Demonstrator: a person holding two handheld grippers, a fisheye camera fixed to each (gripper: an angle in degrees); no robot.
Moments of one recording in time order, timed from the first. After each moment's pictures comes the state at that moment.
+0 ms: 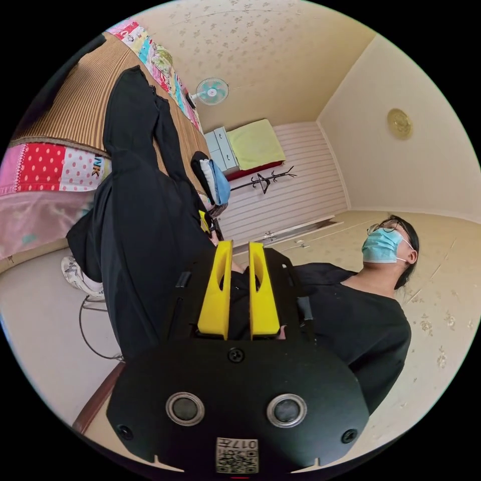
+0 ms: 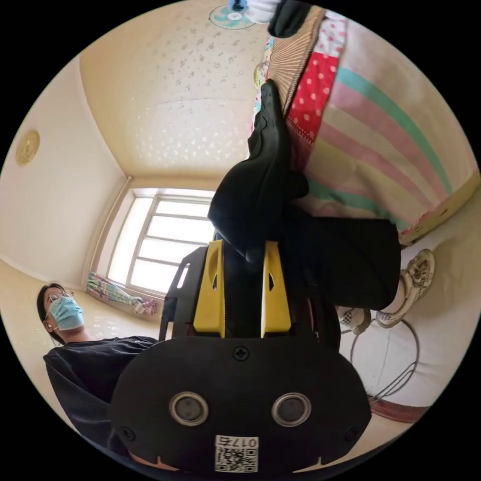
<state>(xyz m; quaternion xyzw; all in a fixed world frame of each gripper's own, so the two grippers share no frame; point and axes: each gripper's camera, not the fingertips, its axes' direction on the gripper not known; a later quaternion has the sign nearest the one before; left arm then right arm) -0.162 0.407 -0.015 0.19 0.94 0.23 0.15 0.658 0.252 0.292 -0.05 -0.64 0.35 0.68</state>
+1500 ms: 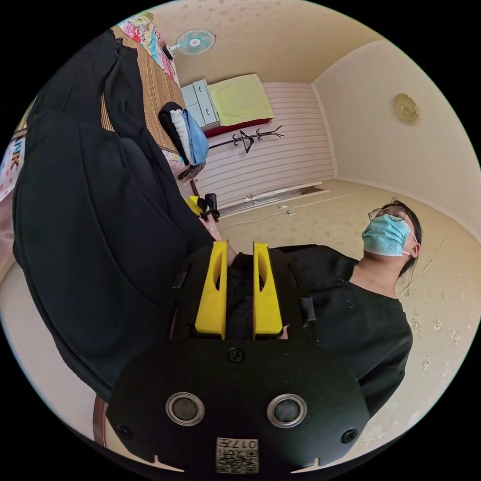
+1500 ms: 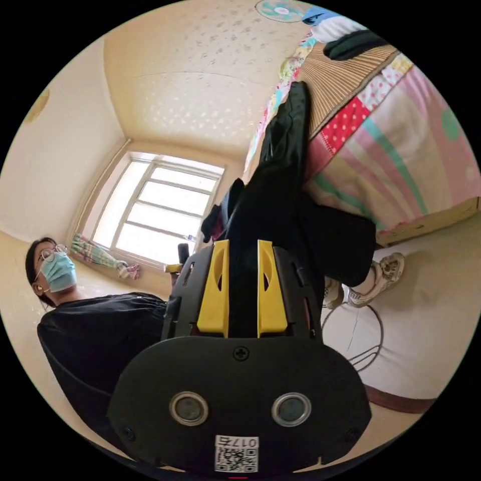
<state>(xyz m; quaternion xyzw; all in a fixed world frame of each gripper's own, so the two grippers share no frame) -0.106 0.405 -0.063 0.16 0.91 0.36 0.10 0.739 0.227 0.211 -0.08 -0.62 0.24 0.74</state>
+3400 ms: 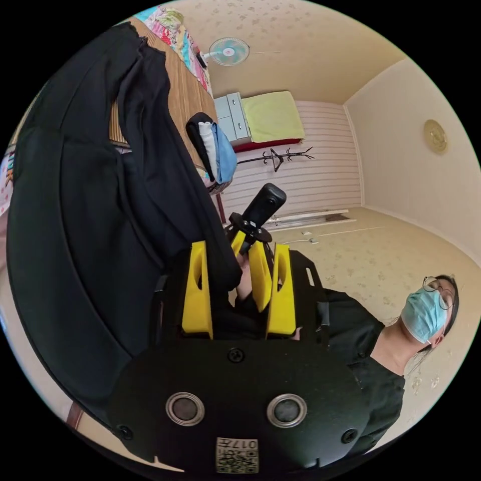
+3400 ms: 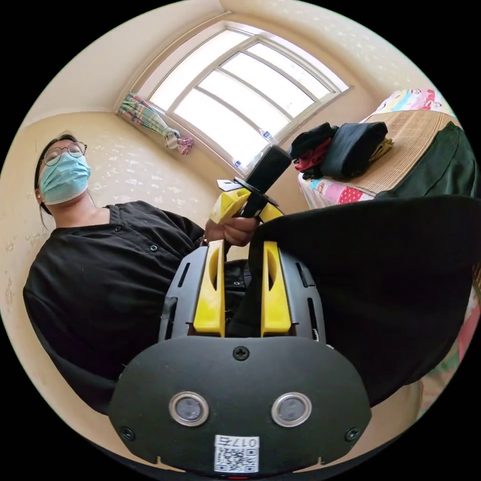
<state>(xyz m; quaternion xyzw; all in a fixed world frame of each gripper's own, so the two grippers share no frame) -0.055 0.369 -0.112 0.12 0.93 0.30 0.18 0.514 0.194 0.084 -0.11 -0.74 -0.17 0.64</state>
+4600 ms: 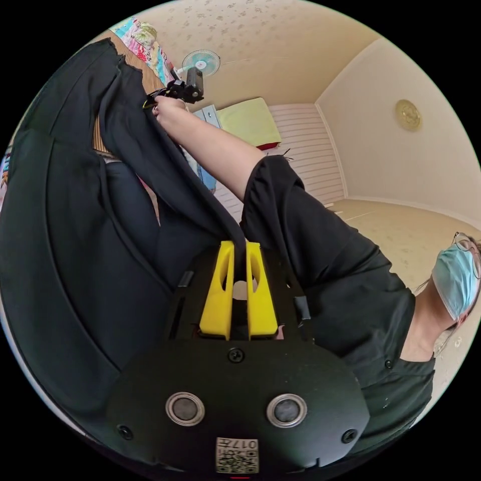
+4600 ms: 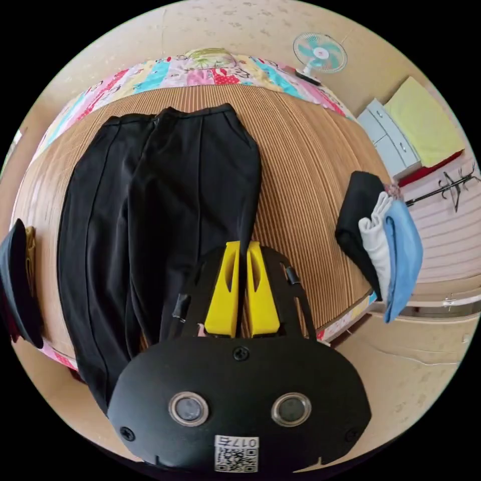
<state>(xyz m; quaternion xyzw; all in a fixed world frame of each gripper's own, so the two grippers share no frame) -0.071 0.404 -0.098 0.18 0.94 0.28 0.12 0.379 -0.110 0.441 -0.26 0.07 0.10 0.96</state>
